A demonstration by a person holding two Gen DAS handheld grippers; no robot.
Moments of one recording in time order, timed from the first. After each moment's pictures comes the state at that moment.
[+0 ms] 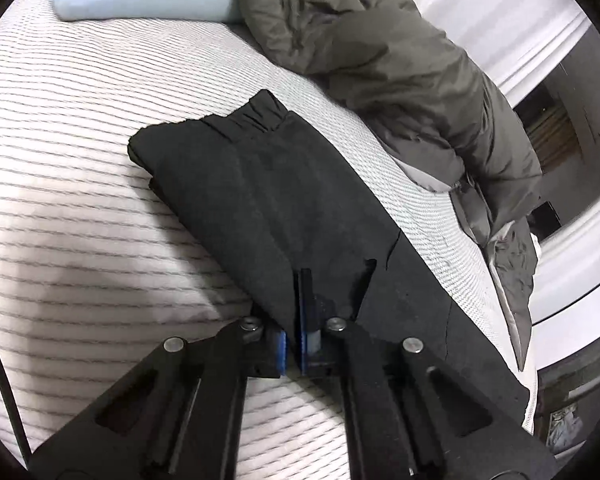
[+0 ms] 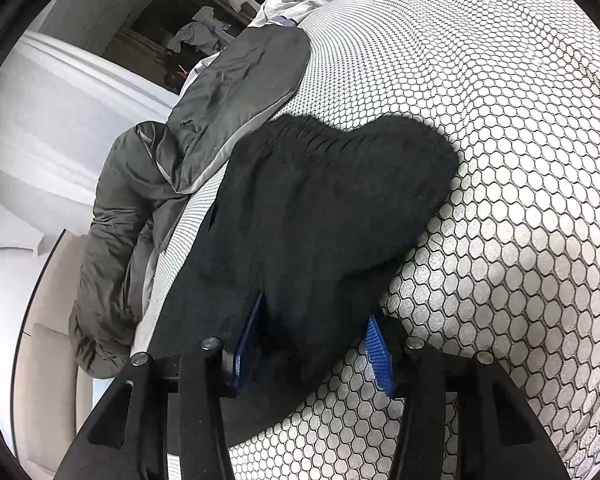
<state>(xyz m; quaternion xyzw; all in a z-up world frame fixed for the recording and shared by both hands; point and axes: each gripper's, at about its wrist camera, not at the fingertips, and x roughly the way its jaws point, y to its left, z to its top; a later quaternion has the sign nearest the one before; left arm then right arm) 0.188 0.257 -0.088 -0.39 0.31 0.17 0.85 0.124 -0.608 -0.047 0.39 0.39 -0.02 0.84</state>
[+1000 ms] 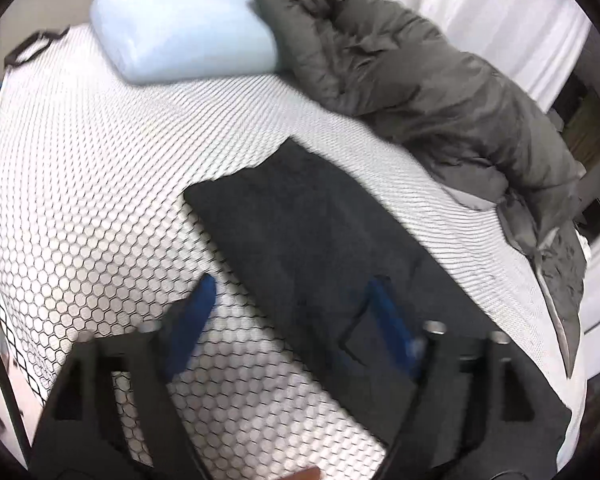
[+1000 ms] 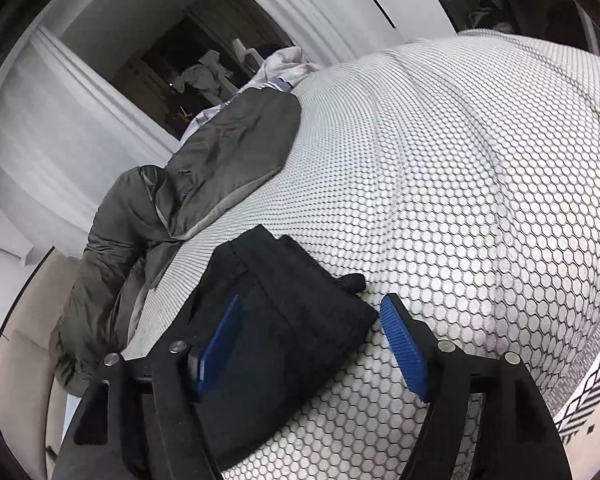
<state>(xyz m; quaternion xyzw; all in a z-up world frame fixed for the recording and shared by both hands) 0.138 0.250 -0.040 -0.31 0.30 0.26 0.86 0.072 -0.630 0.006 0.34 0.31 -0.08 0.89</state>
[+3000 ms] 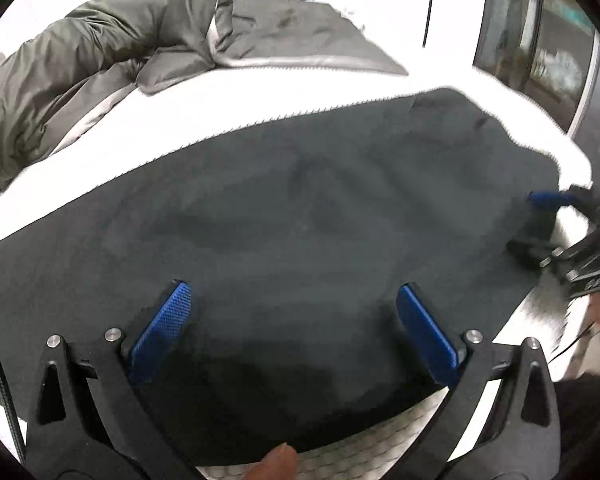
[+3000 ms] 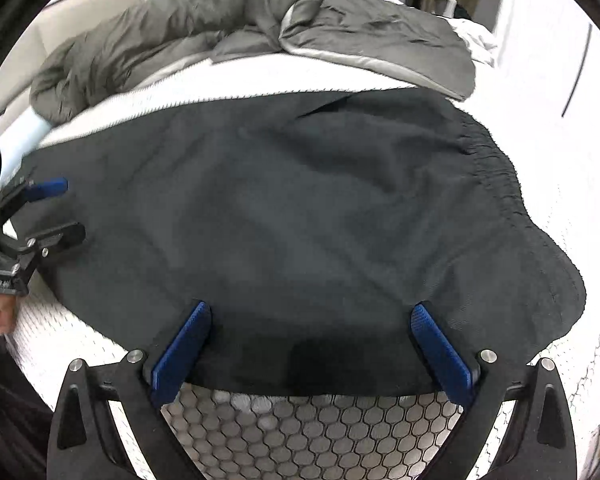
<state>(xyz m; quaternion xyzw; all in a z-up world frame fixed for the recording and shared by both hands) 0.216 -0.173 -0.076 0.05 0.39 -0.16 0.91 0.096 -0.459 -0.043 -0.06 0.46 0.06 0.88</state>
